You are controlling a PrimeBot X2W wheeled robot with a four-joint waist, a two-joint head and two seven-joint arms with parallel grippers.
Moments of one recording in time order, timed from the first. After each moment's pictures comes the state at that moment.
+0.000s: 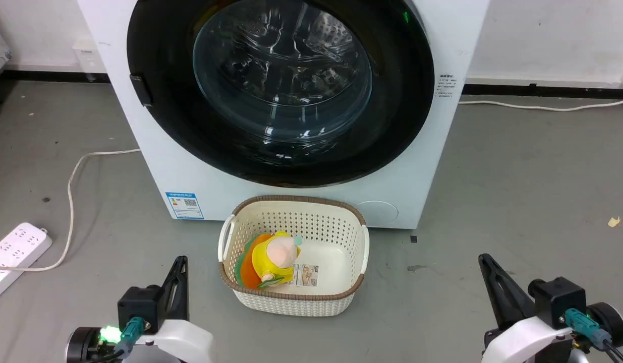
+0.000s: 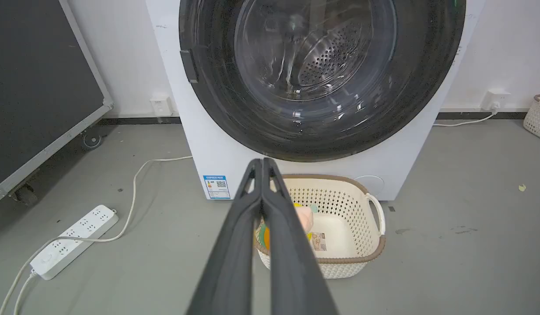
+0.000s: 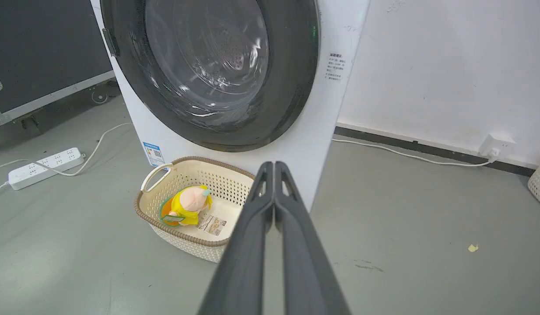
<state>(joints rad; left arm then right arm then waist) 0.01 0.05 0.00 0.00 -0.01 0.00 0.00 0.01 -0.06 0.00 0.00 0.01 0.13 0.00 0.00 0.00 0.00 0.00</state>
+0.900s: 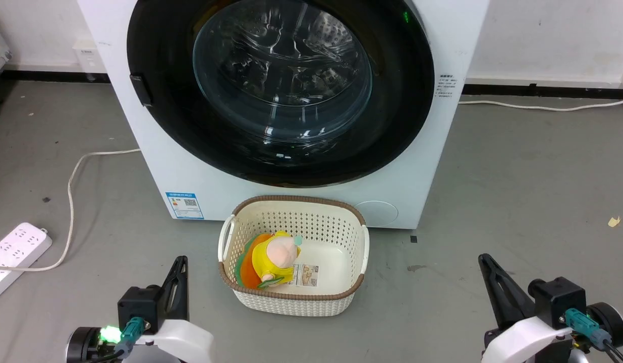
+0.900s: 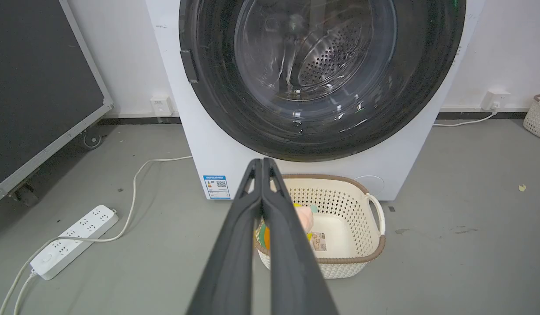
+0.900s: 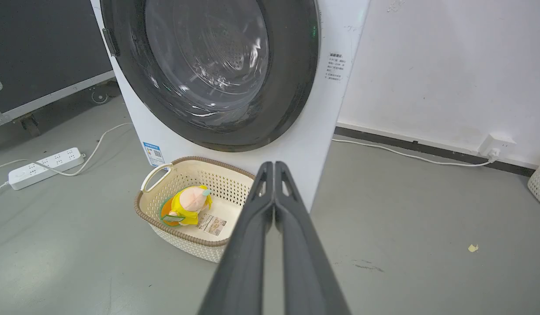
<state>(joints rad) 0.01 0.05 0.00 0.00 -0.01 0.00 0.00 0.01 -0.06 0.00 0.00 0.01 0.13 0.00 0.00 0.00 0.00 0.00</state>
